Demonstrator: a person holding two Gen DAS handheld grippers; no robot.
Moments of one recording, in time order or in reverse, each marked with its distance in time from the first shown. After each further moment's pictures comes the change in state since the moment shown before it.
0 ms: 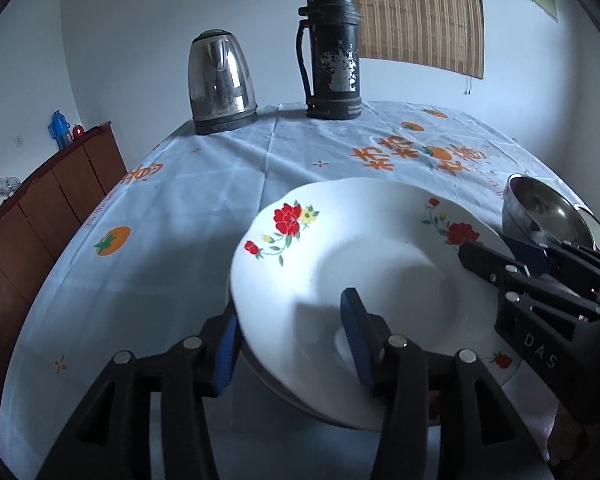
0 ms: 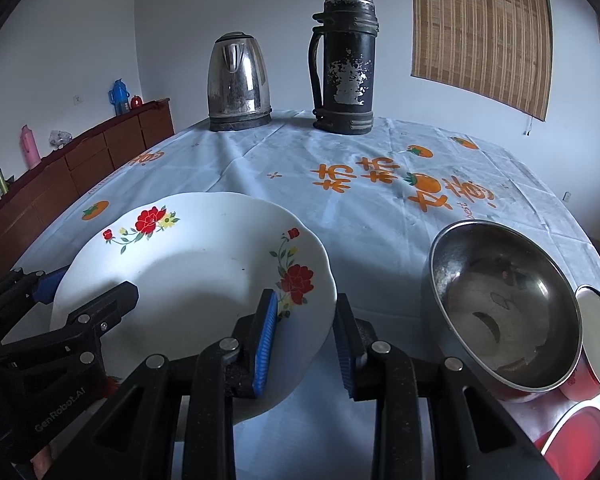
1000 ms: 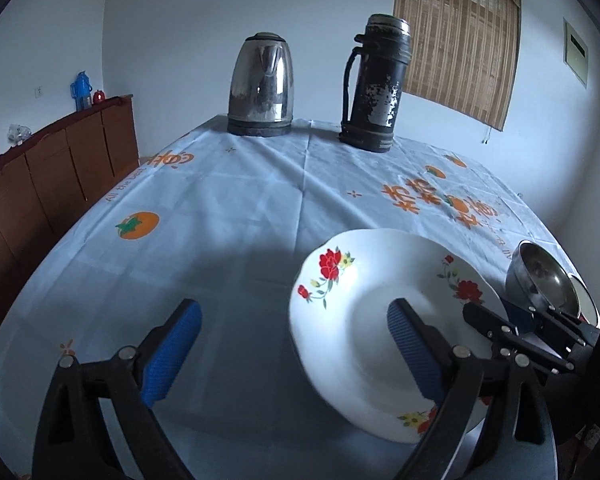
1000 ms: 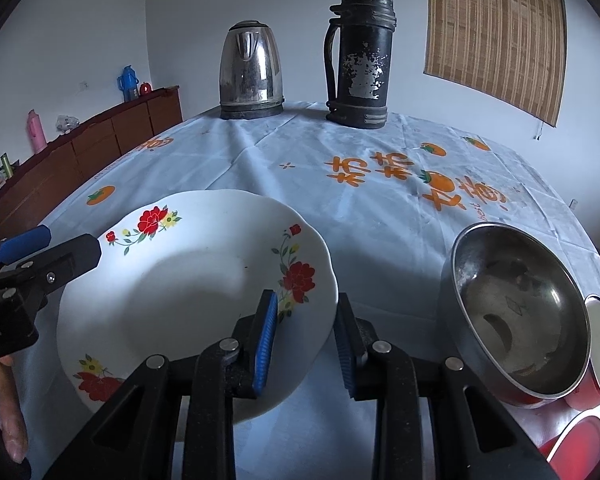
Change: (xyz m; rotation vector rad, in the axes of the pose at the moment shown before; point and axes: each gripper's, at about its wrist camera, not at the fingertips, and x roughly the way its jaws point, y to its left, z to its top) left arm -0.006 0.051 0.002 -0.222 -0.068 -0.047; right arm 0.006 0.008 0.002 -0.045 0.031 0.018
